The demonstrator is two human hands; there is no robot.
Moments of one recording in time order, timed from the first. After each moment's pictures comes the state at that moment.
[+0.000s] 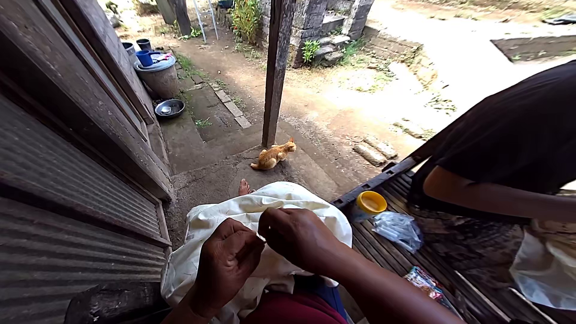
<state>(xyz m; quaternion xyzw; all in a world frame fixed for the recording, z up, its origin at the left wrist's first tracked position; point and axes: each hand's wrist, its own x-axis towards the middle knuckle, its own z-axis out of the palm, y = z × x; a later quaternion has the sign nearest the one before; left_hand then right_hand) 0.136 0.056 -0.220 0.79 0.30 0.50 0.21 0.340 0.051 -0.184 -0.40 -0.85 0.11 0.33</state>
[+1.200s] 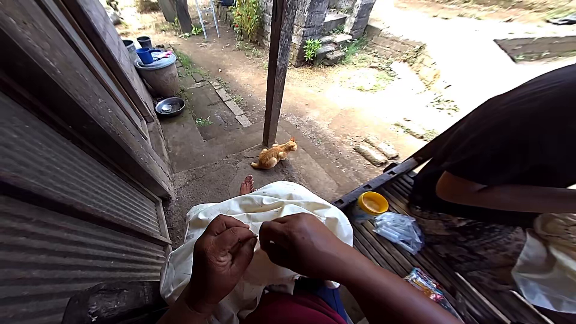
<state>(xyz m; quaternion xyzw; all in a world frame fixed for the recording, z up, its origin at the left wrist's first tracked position) 0.131 0.061 -0.224 0.78 0.31 0.51 0.20 0.341 0.051 -0.187 -0.37 -0.87 0.11 0.30</state>
